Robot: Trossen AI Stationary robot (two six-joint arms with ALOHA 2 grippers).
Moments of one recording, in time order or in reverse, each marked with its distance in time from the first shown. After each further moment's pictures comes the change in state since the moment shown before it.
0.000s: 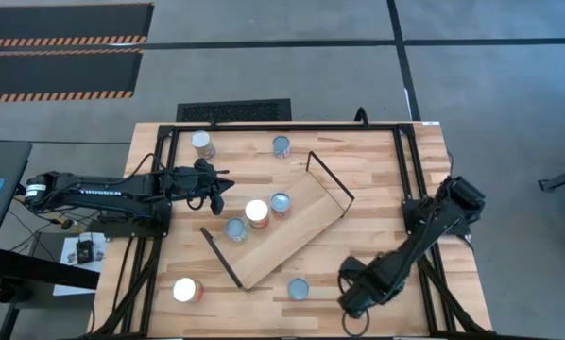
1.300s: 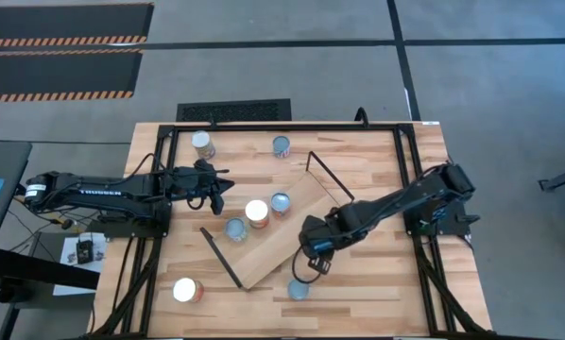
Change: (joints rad) left arm 0.000 0.000 0.000 0.000 0.008 -0.027; right arm -0.349 -0.017 0.079 0.109 0.153 -0.602
